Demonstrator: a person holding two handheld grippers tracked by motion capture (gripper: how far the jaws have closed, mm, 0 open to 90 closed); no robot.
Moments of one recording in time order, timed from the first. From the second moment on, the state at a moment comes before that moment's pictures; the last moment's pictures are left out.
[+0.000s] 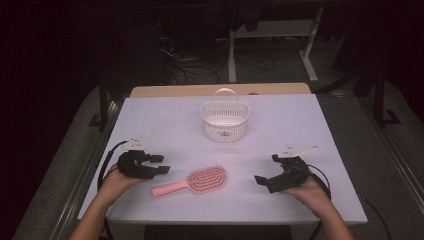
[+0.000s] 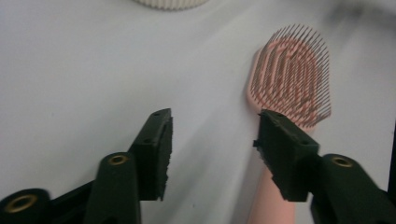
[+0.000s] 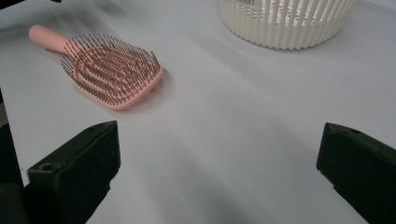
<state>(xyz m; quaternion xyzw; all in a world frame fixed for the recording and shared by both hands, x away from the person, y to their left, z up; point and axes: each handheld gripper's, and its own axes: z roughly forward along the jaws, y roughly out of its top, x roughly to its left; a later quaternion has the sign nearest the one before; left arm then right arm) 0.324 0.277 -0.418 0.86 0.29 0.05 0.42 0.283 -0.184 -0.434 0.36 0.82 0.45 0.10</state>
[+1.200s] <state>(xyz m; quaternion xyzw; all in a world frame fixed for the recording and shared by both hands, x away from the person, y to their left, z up) 0.326 0.272 -0.416 0.84 0.26 0.08 0.47 0.284 -0.184 -0.434 0.35 0.82 0.45 0.10</state>
